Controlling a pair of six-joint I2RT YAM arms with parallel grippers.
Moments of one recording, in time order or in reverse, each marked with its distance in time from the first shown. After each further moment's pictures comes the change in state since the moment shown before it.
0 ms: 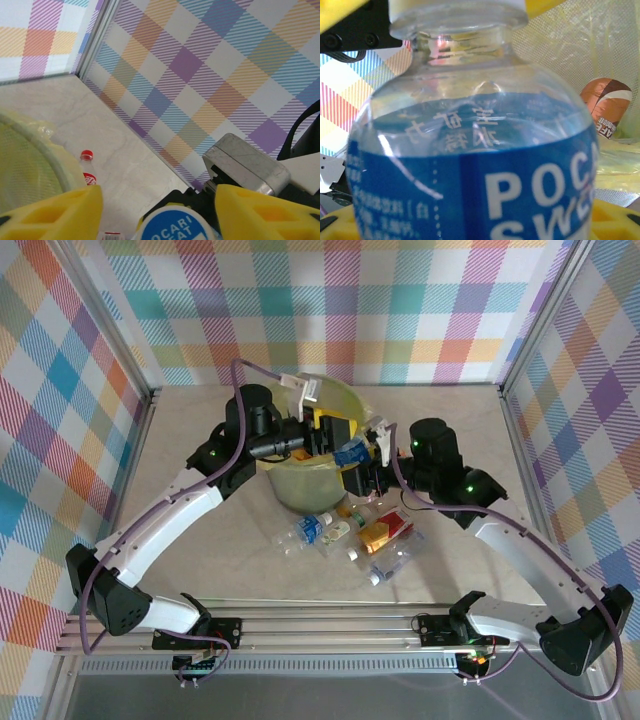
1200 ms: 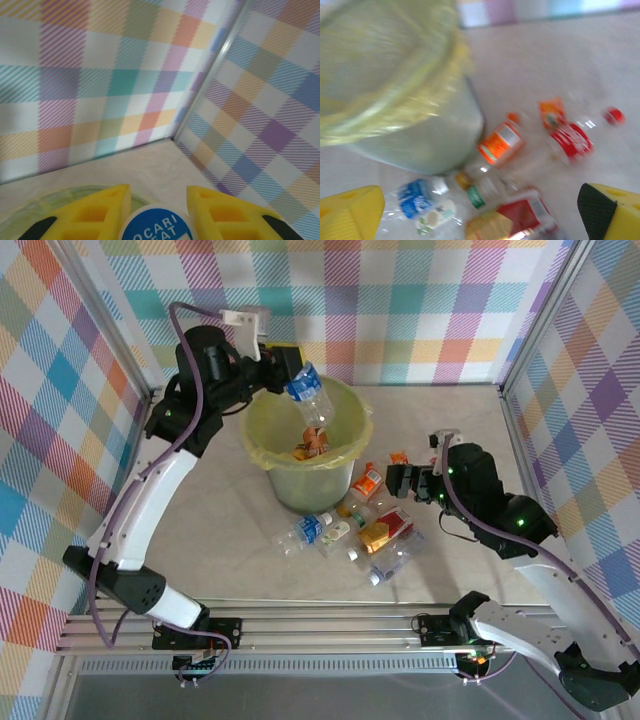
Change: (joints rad) left arm 0.227 0.139 0.480 -0.305 -0.227 0.166; right arm 0.006 -0.230 0.018 -0.432 0.697 0.336
